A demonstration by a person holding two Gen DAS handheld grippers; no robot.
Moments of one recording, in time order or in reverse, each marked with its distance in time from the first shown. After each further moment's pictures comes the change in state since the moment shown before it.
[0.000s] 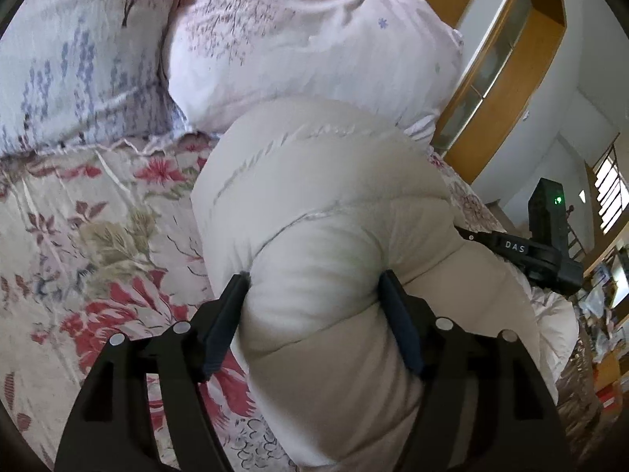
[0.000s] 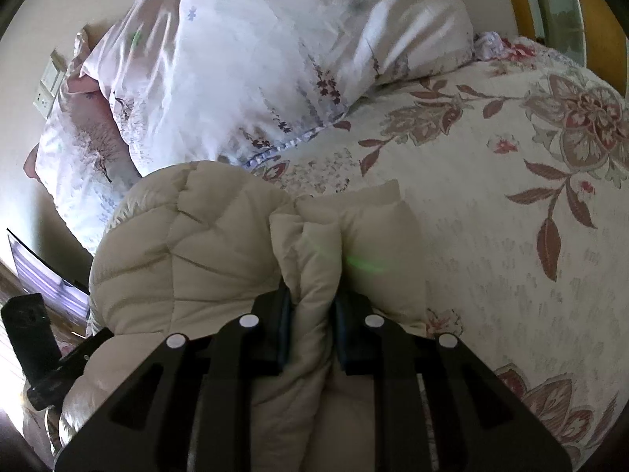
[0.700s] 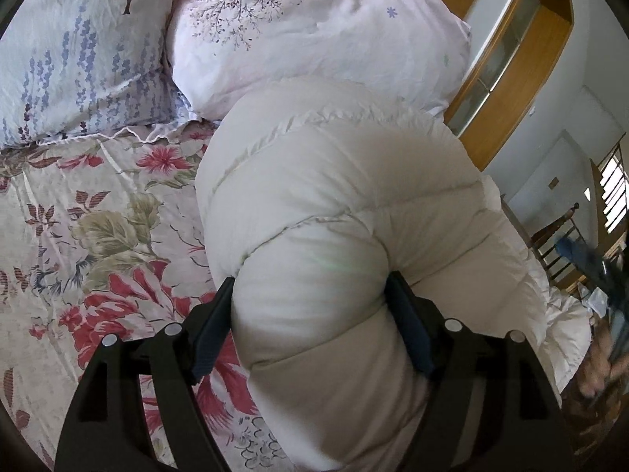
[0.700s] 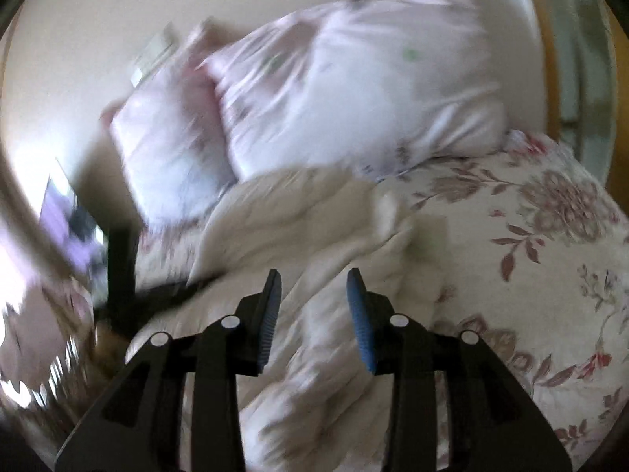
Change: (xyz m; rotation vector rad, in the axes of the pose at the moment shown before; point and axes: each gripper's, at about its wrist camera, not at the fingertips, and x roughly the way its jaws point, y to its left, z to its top) left arm 0.005 -0.002 0.001 0.000 0.028 0.036; right arm -0.119 0.072 -0.055 -0.308 -0.102 0.052
